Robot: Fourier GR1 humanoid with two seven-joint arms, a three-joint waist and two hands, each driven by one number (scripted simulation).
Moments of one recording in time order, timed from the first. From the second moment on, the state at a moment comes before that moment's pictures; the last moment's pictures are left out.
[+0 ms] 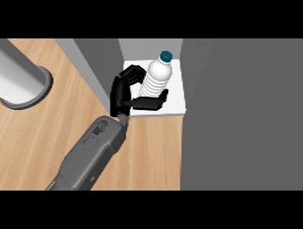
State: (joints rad) left arm -0.66 0.00 -0.31 -0.90 0.34 0.54 -0.28; right arm 0.80 -0.34 -0.44 -2.34 -0.82 0.55 -0.08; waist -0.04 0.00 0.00
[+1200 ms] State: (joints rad) left arm -1.10 0.00 -0.20 -0.28 0.41 0.58 -0.45; right arm 0.78 -0.35 -0.44 -2.33 -0.88 0.59 -0.08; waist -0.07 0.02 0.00
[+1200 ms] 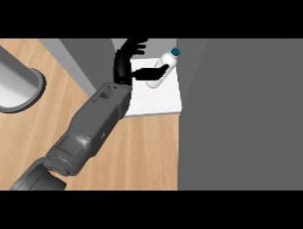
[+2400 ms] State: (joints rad) left arm -1.16 0.00 -0.15 -0.24 0.47 0.44 -0.65; right arm 0.72 -0.36 -0.46 -2.32 -0.90 0.59 -0.04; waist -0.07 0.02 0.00
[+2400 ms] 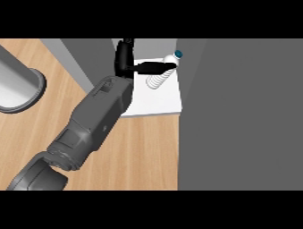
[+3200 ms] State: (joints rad) left arm -0.85 0.00 -0.42 -0.67 0.64 0.46 -0.61; right arm 0.72 -0.33 -0.48 -2.33 -0.91 0.56 0.00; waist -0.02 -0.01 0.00
